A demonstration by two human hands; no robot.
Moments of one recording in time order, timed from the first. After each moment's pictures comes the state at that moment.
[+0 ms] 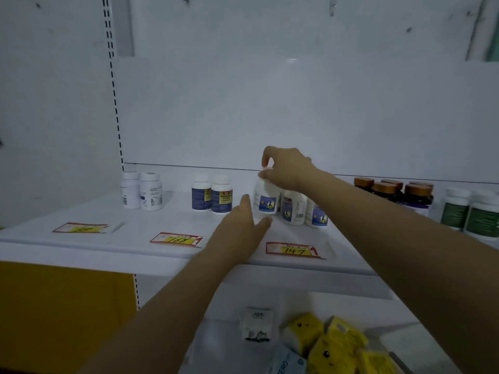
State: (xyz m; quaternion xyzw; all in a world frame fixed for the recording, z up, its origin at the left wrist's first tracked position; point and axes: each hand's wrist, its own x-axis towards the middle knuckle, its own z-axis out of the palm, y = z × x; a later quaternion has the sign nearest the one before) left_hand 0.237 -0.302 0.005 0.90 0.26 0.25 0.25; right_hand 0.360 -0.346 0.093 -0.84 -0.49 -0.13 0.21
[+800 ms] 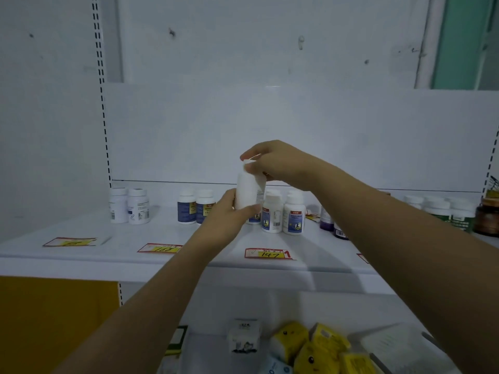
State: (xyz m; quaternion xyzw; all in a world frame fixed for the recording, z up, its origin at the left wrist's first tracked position) left_hand 0.226 -0.327 0.038 0.79 0.17 0.34 0.48; right_hand 0.317 -0.413 0.133 -0.74 -0.51 0.05 0.43
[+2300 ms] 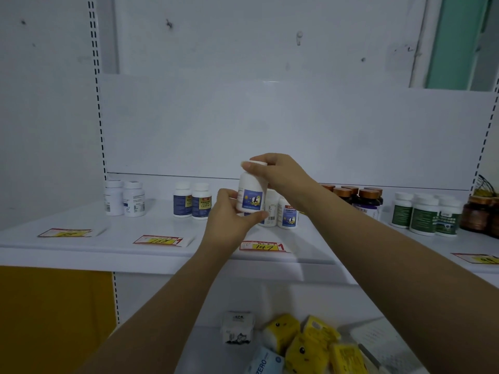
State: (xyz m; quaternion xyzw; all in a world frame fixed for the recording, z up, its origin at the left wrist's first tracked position) left_hand 0.230 -0.345 0.023 0.76 0.19 0.40 0.47; right_hand 0.328 -0.411 0.093 -0.70 -0.46 0.04 0.54
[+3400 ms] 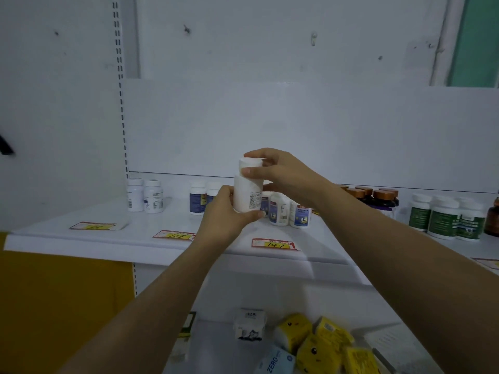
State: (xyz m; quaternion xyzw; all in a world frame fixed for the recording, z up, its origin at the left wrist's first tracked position) left_hand 0.205 -0.338 0.030 0.80 0.23 0.40 0.39; right_hand 0.314 -0.415 0.100 -0.65 -0.55 0.13 0.52
